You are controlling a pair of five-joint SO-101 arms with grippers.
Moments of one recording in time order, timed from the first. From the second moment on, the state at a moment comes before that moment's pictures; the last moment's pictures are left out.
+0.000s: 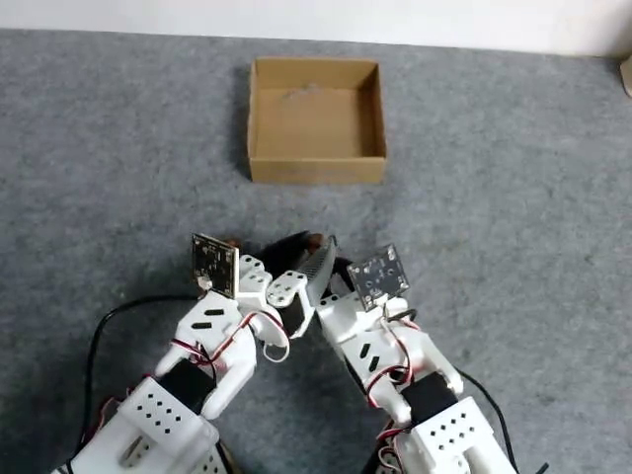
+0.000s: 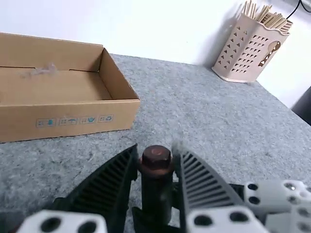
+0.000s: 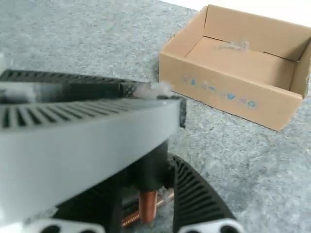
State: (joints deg) left arm 28.4 -72.1 89.8 1.3 26.0; right arm -32.1 -83.0 91.4 20.5 3.1
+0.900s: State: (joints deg) left arm 17.7 -72.2 87.1 1.4 26.8; right arm -32.4 -83.0 91.4 20.5 3.2
